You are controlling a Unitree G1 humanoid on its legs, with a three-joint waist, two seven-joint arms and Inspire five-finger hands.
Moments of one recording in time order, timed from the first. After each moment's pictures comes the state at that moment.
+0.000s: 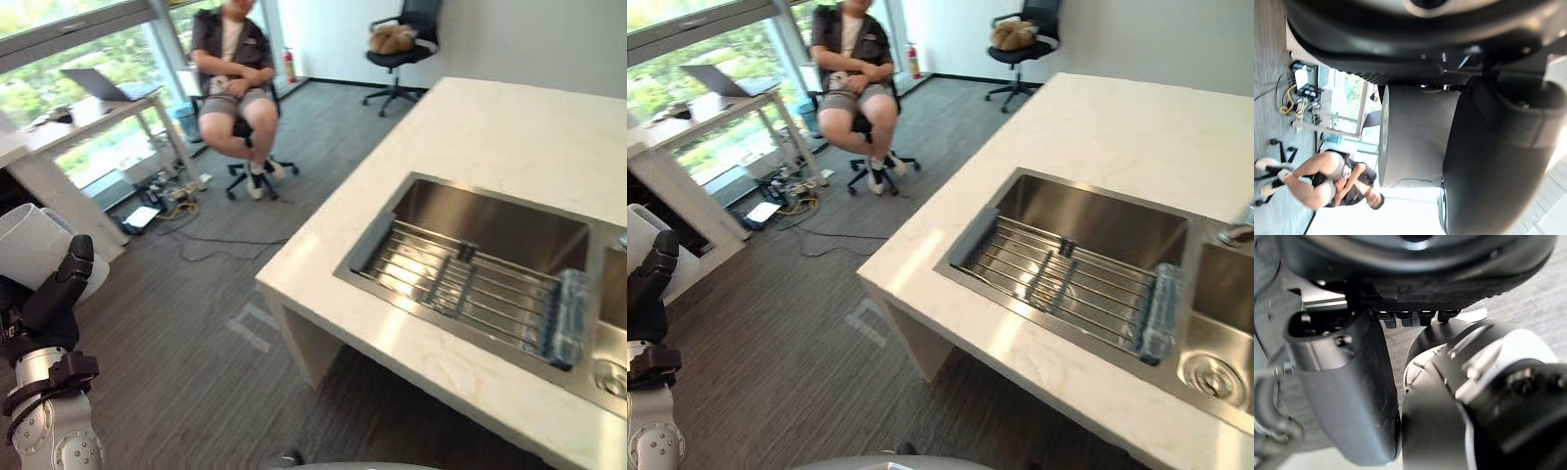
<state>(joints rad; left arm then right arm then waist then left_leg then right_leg) 0.24 0.34 0.55 -0.08 -0.78 -0.18 -0.03 0.32 -0.19 -0.47 1.15 0.53 0.14 0.24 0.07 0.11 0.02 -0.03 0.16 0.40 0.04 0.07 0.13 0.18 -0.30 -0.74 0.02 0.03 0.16</state>
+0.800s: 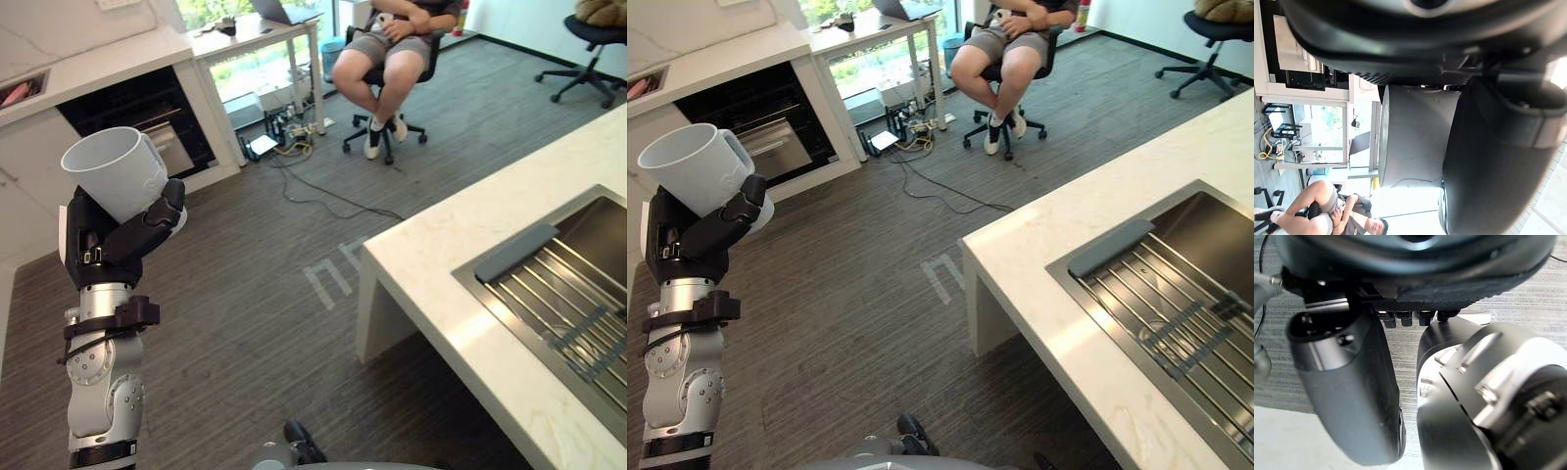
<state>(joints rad) 0.02 0.32 0.27 -0.24 -0.55 -0.17 0.00 0.31 -0.15 -0.51 1.04 0.55 0.18 0.16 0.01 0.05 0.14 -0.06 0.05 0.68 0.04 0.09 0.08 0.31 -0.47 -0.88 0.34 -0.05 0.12</state>
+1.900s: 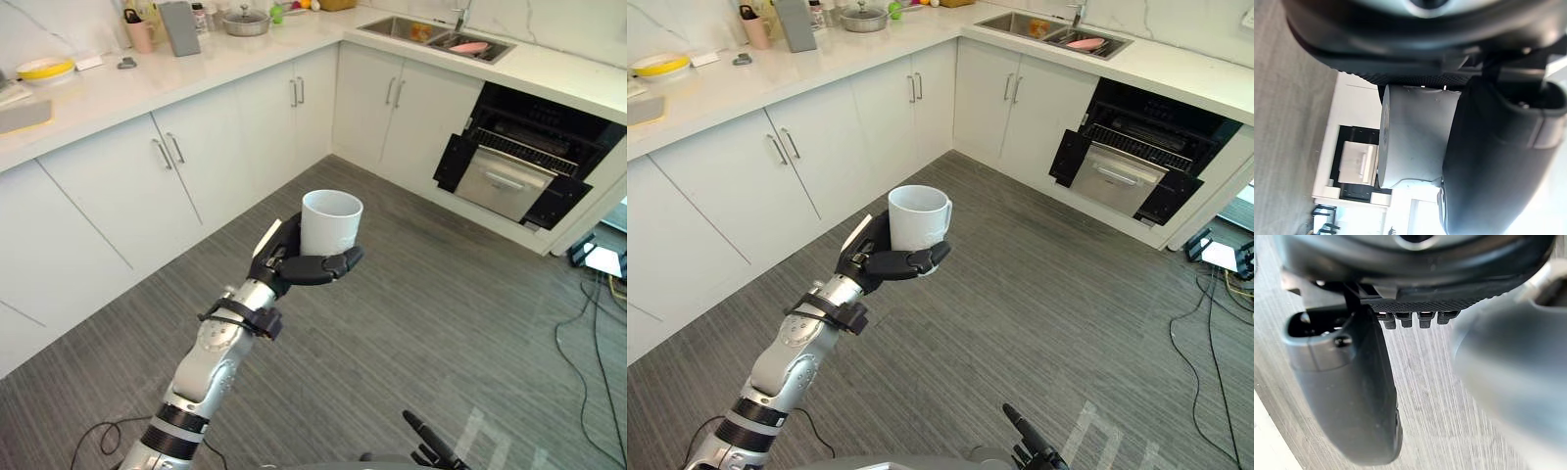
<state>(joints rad) -0.11 0.35 -0.23 -0.07 -0.47 0.02 -0.16 0.20 -0.12 -0.30 1.01 0.68 0.20 0.24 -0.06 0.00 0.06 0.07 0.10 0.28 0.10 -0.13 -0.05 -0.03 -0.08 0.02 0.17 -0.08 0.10</state>
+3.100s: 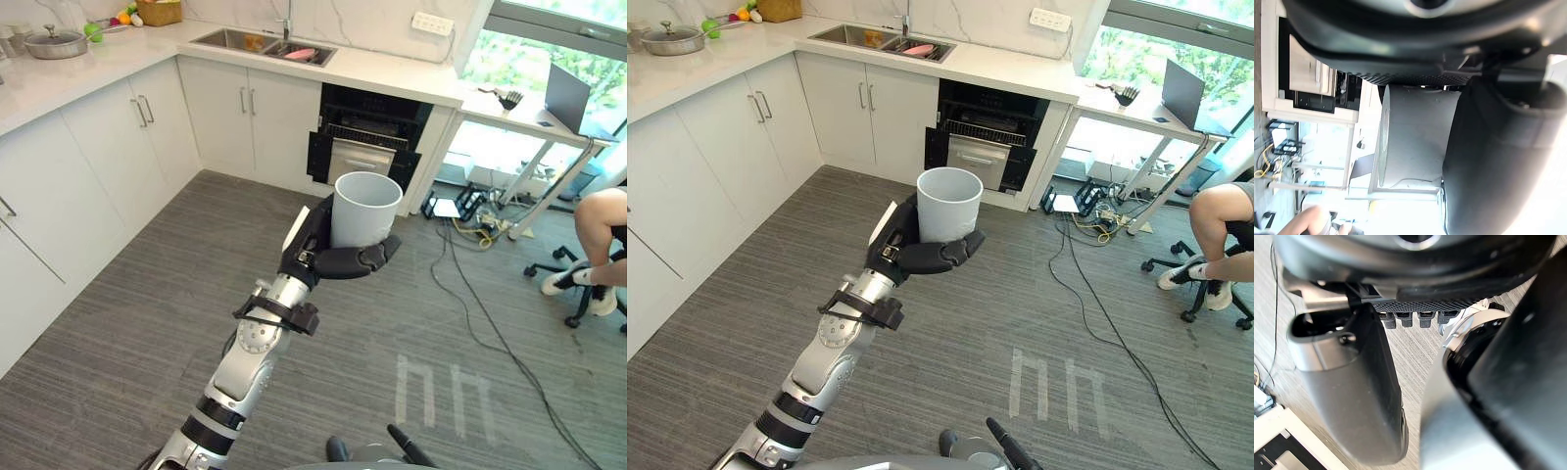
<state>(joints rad) -0.19 0.18 -0.40 -0.08 -0.31 -0.12 0.01 0.34 -0.04 -0.29 0.85 0.63 0.21 0.26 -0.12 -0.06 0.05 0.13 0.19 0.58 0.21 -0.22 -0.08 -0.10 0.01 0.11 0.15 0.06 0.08</state>
